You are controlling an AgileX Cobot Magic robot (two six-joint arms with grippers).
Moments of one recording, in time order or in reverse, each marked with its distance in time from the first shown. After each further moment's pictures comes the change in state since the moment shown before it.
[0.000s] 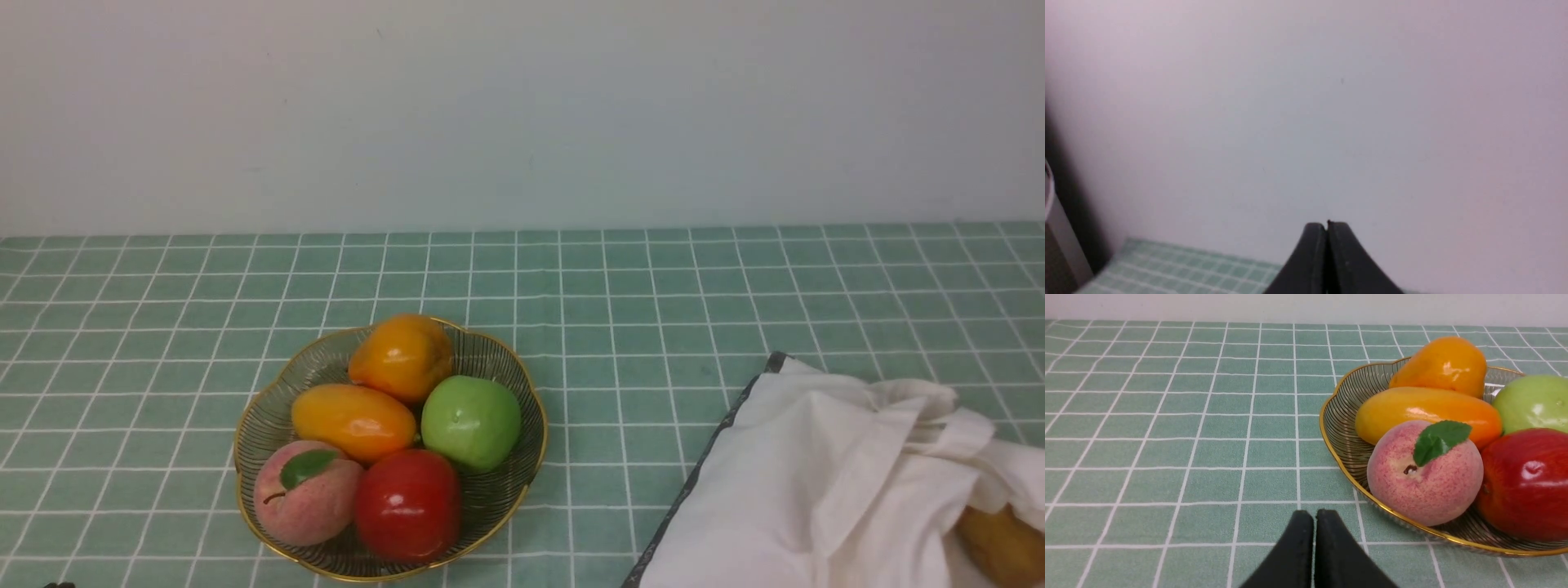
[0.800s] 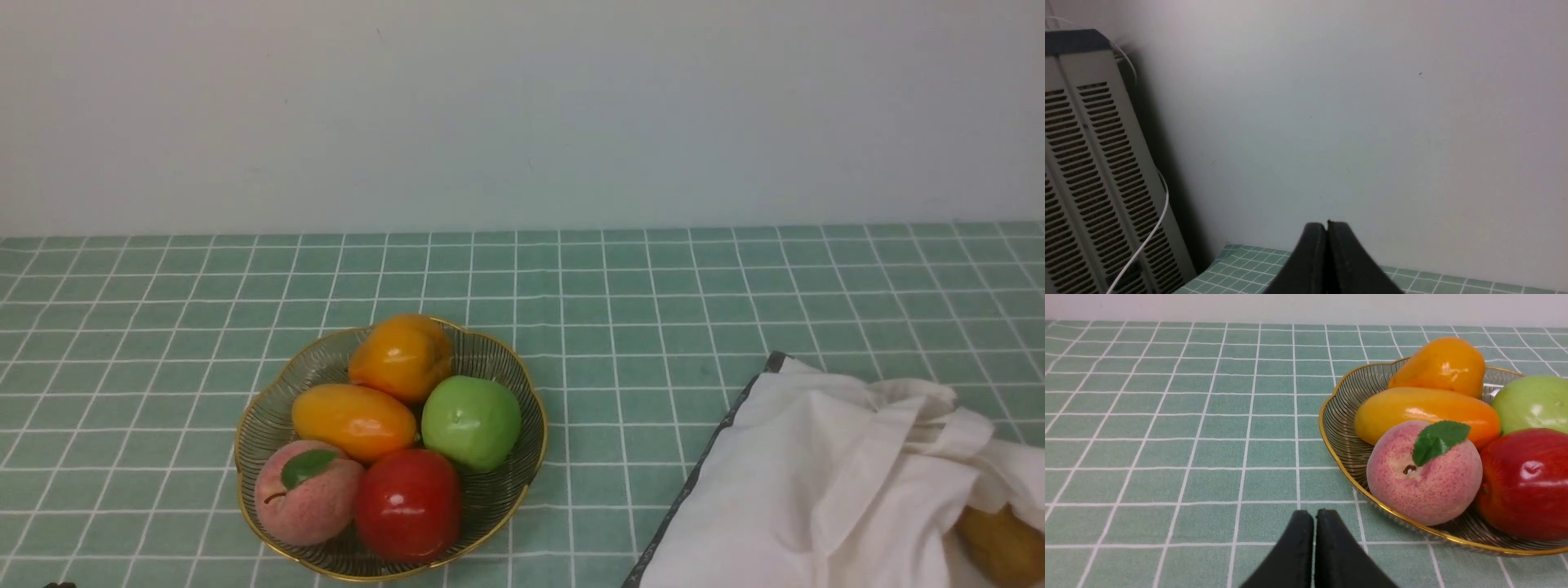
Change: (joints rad) right arm 0.001 -0.273 0.267 0.214 -0.131 -0.065; left arm 0.000 0.000 0.000 0.001 0.000 0.000
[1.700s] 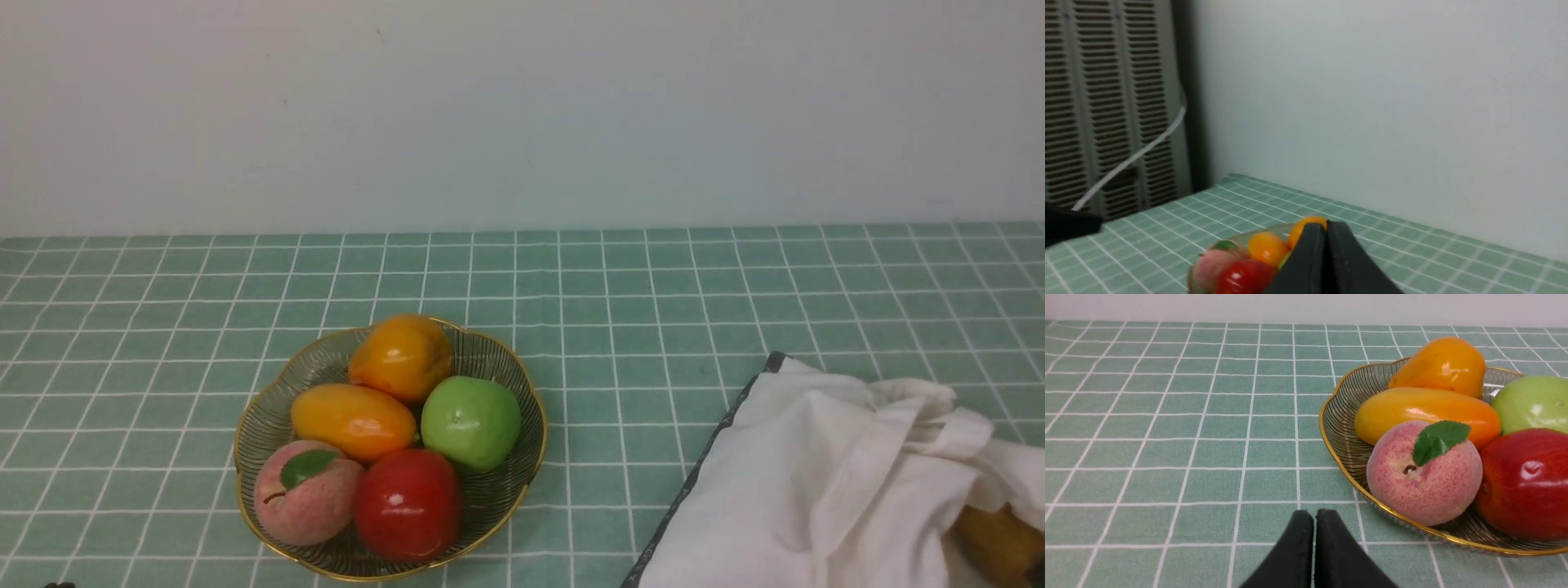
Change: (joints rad) right arm -0.176 0.000 0.504 0.465 -0.448 -0.572; left arm 0.000 0.000 0.000 0.000 0.000 0.000
